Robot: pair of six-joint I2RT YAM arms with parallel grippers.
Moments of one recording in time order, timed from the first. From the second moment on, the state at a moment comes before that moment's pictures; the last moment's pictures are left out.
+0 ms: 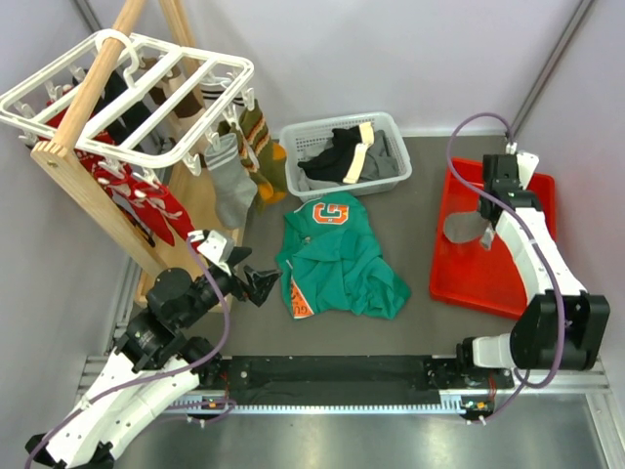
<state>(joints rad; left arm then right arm) -0.67 0.37 0.63 -0.37 0.07 -0.18 -0.01 1.32 1.13 -0.60 0.54 0.32</state>
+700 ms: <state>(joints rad) -0.67 0.36 0.61 -0.36 0.07 -0.16 0.44 1.34 1.24 -0.14 -0.14 0.25</state>
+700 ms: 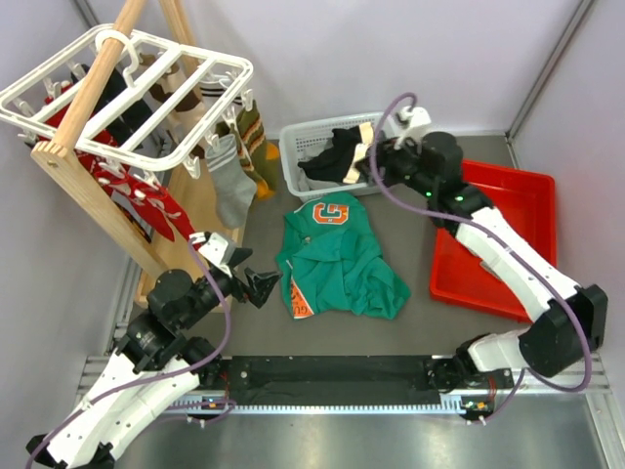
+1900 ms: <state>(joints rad) -0.67 0.26 0.61 -0.36 -0.01 -0.14 0.83 2.00 1.97 0.34 -0.72 0.04</state>
